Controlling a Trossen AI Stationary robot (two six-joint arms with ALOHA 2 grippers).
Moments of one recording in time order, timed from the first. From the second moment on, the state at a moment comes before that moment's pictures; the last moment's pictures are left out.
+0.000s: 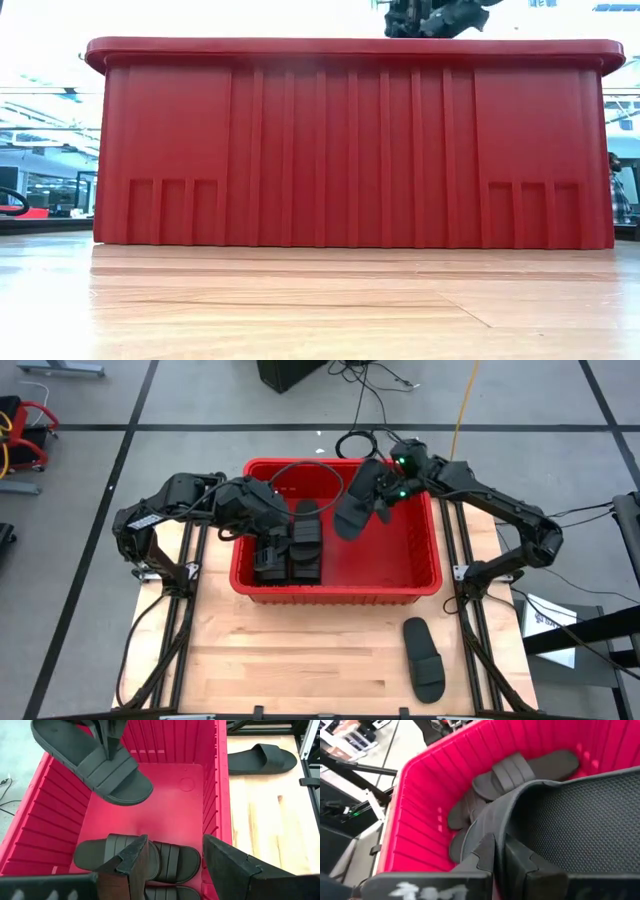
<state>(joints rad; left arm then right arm) 0.01 1.64 2.22 -1.39 -0.12 -0.02 -0.64 1.41 1.34 -0.59 -0.62 0.07</state>
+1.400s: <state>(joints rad) 0.05 1.64 2.22 -1.40 -0.12 0.00 -0.45 1.75 1.34 -0.70 -0.74 0.00</state>
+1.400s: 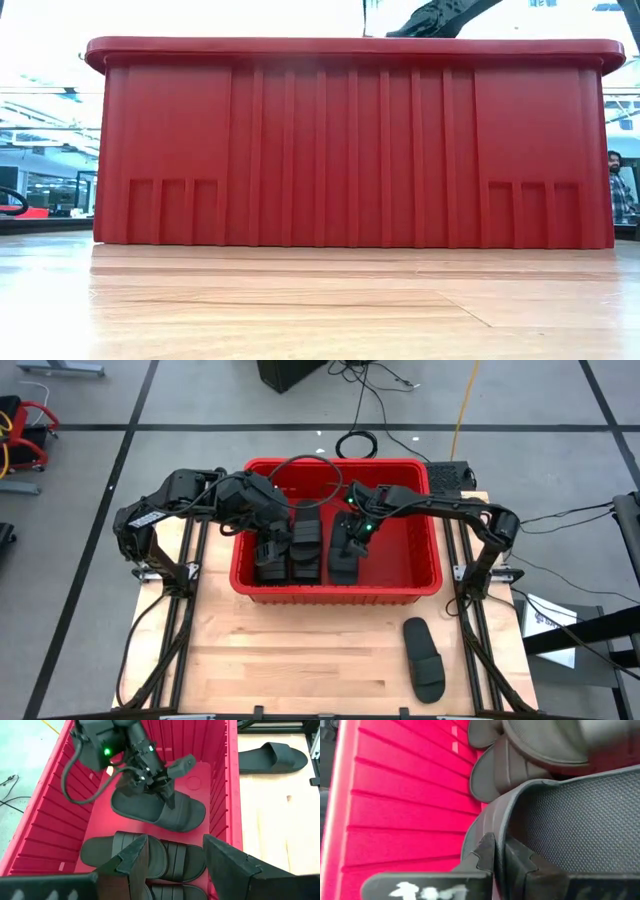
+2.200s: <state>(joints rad) 0.05 1.64 2.22 -1.39 -0.11 0.00 -0.36 1.76 1.34 -0.68 -0.67 -0.01</state>
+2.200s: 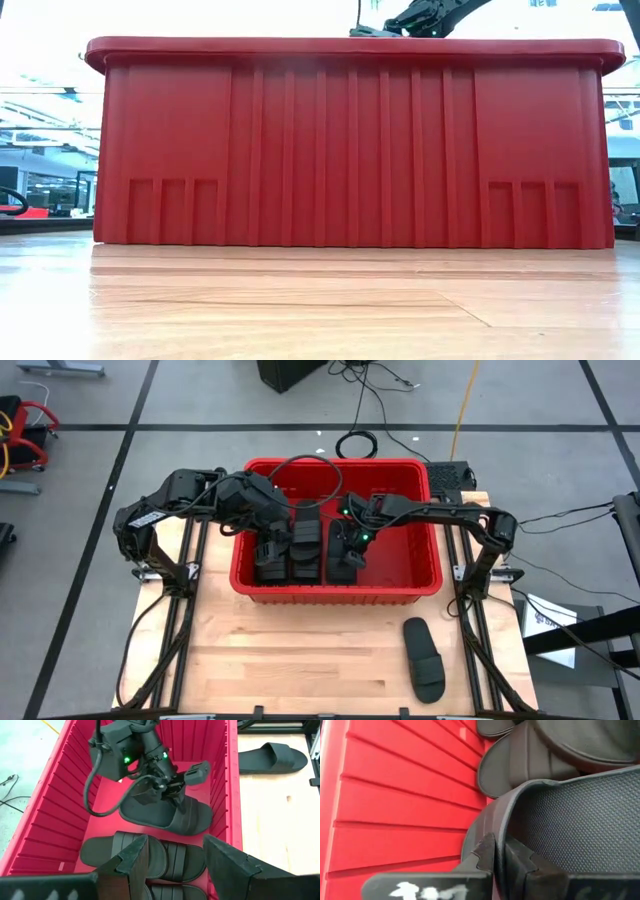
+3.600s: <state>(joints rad) 0.05 1.64 2.22 -1.39 -0.10 -0.01 -0.32 1.76 1.34 -0.62 -0.47 0.01</state>
